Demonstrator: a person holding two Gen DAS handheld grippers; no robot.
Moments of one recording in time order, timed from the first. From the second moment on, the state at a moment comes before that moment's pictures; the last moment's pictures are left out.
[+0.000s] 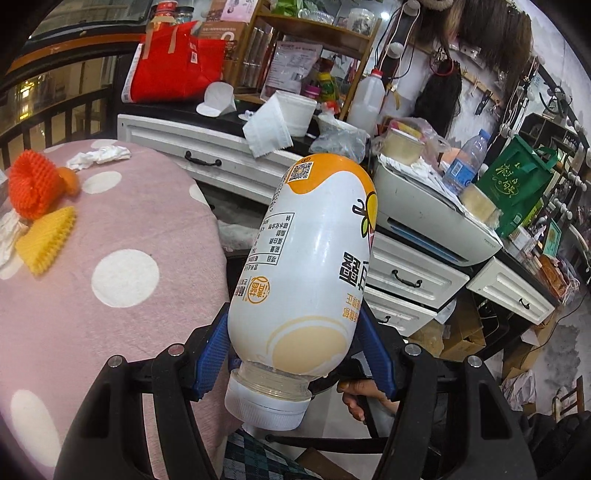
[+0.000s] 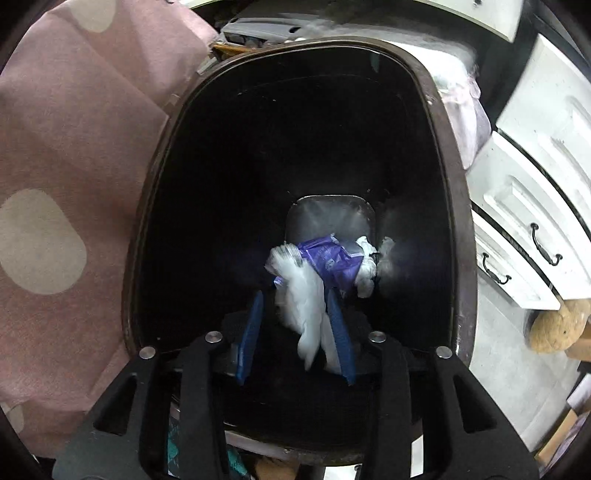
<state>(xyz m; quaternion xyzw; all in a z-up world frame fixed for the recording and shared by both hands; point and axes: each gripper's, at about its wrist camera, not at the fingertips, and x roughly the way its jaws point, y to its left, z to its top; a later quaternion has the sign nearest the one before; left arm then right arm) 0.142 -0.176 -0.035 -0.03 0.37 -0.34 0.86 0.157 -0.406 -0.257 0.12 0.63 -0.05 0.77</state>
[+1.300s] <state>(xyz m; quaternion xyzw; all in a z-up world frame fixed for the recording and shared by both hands) 0.200 -0.301 -0.214 0.09 0.55 -0.24 0.80 0.050 -0.465 -0.068 0.12 0.40 -0.16 0.89</state>
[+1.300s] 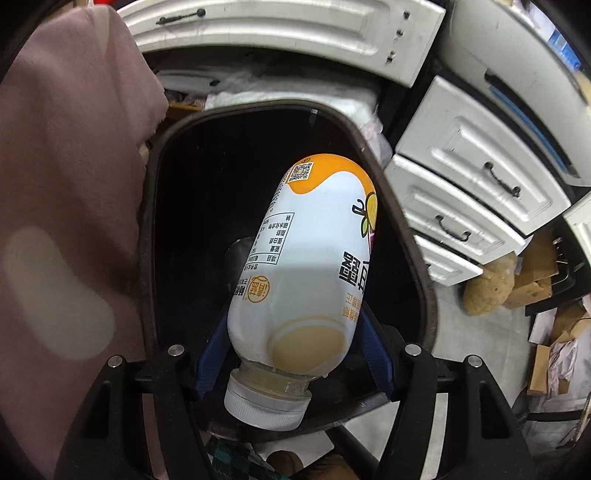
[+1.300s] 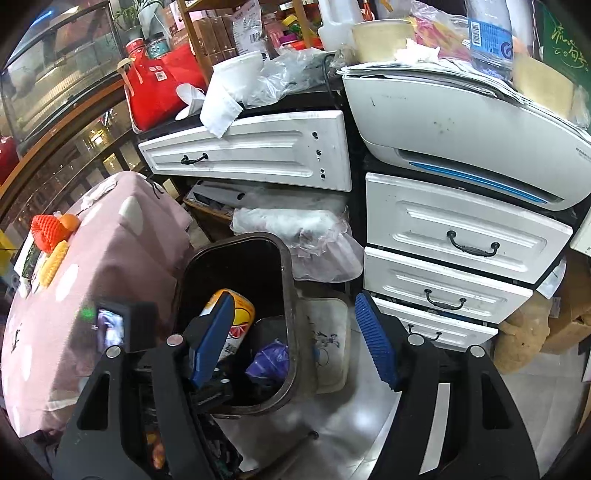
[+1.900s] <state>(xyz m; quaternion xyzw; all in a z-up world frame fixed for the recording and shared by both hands) 0.208 -0.307 -0.237 0.07 0.59 -0.25 0.76 0.051 -0.463 -0.067 0.12 0.41 -0.16 0.89</state>
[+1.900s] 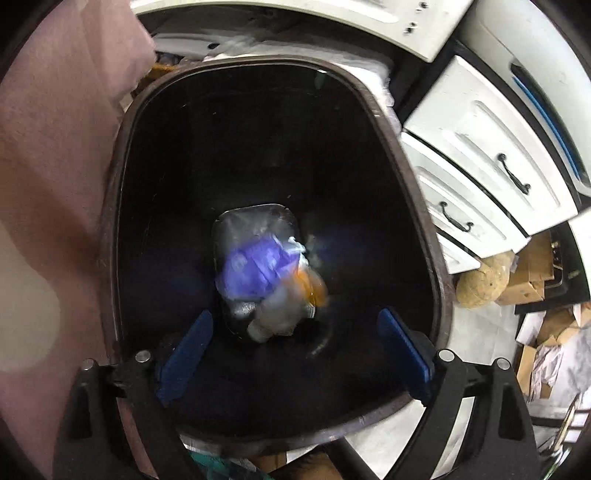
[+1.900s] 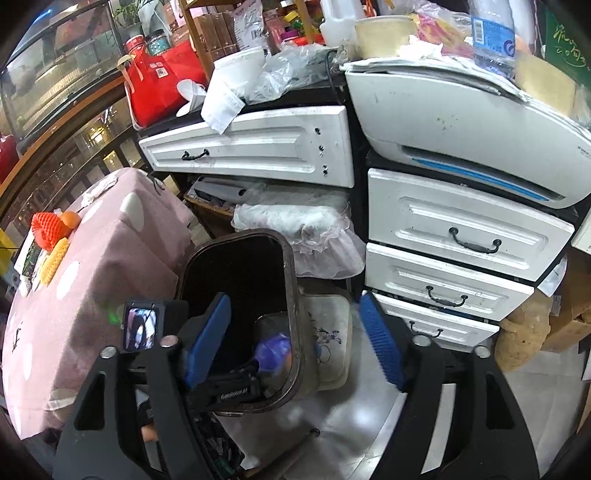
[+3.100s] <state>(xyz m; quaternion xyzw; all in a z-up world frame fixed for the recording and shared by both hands) 0.141 -0.118 -0.023 0.03 0.36 -0.24 0.90 0.110 -0.314 -0.032 0.04 0.40 0.04 0.91</state>
